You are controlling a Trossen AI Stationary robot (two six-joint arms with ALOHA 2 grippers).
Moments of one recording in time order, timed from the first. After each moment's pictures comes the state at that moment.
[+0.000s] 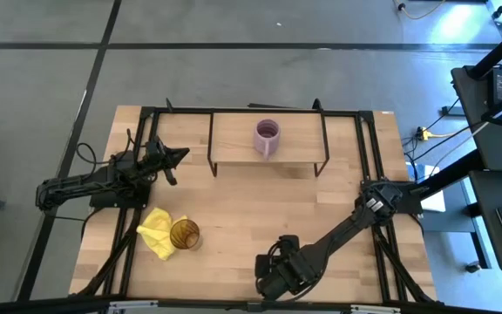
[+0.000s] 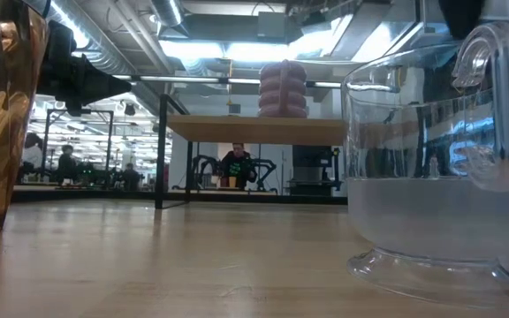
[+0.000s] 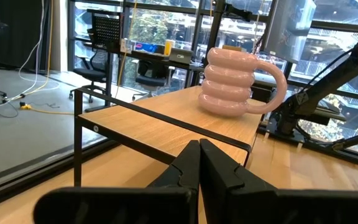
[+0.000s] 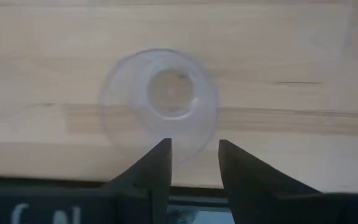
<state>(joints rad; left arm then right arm) 0.24 0.01 0.01 0.05 -0.25 -0.17 0.64 2.26 2.13 -1.38 0.07 2.23</state>
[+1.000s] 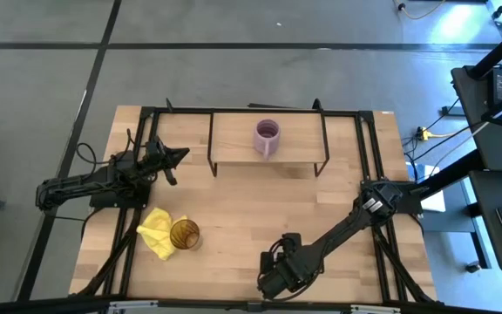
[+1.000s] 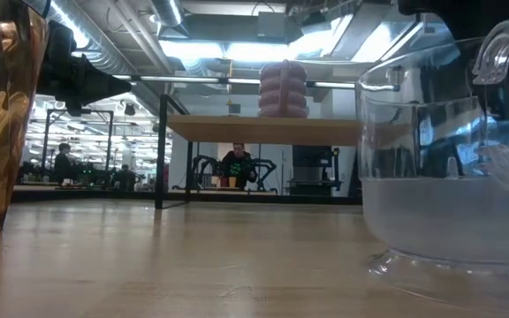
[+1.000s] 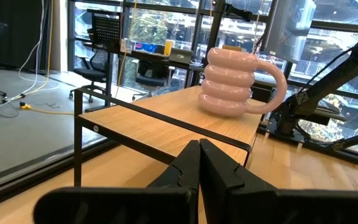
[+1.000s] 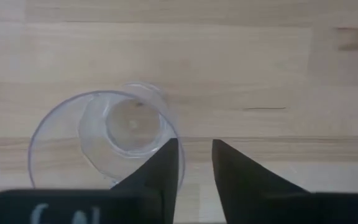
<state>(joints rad) 0.24 0.01 0.01 0.05 -0.25 -0.17 0.63 2.26 2.02 -1.39 0.05 2.21</state>
